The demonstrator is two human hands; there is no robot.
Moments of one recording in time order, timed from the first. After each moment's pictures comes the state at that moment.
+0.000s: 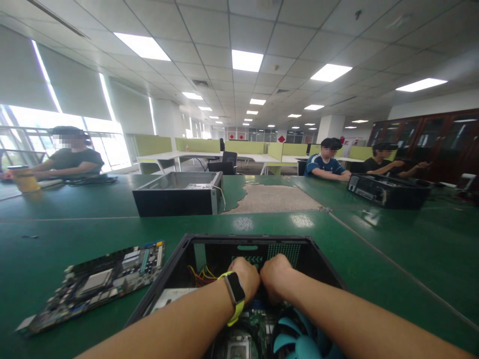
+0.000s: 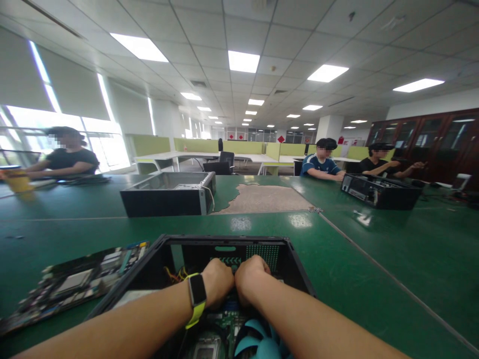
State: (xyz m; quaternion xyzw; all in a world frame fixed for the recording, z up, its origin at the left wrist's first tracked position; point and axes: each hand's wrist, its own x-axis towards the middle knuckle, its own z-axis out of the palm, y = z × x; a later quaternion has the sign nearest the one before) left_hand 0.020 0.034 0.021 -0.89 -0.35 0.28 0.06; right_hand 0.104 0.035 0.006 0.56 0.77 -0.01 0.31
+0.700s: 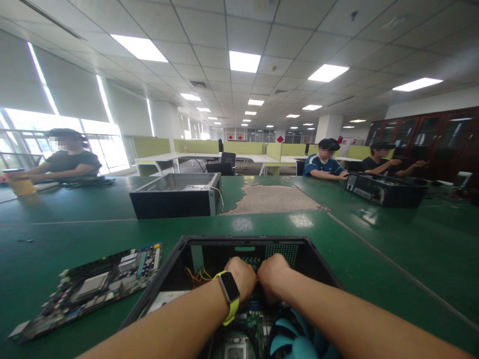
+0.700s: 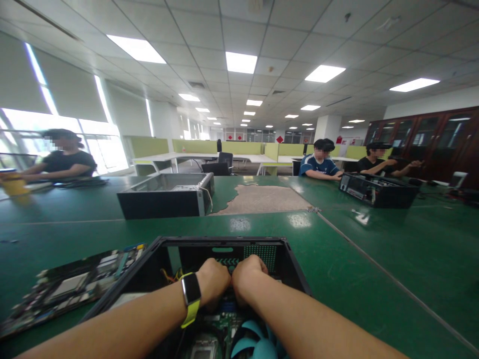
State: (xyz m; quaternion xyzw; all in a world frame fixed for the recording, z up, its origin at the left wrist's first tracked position) left_hand 0.018 0.032 0.029 -0.89 -0.35 0.29 0.07; right_hand 0.105 0.038 0.003 0.56 0.76 0.00 0.32
